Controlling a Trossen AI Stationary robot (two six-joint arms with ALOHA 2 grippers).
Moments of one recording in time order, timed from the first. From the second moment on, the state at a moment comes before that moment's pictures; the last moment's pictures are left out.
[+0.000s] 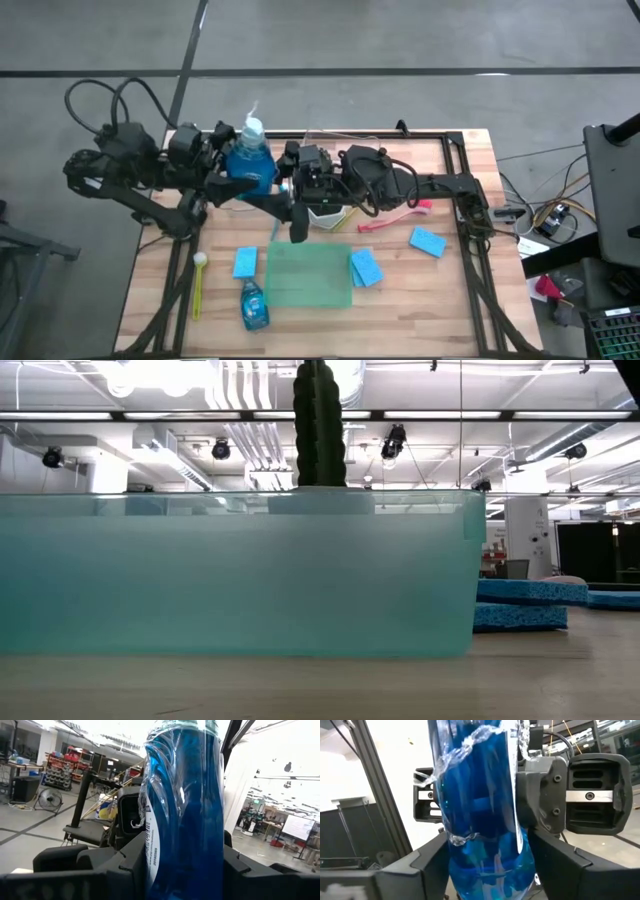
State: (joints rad) left arm -0.27 1.10 1.63 -0.27 -0.15 -0.27; right arm 0.15 2.05 2.33 -0.02 0.07 0.33
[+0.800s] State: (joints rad) left arm -0.27 1.02 1.63 -0.36 -0.12 -0.32; right arm 0.15 2.04 2.33 -0.29 -0.02 0.51
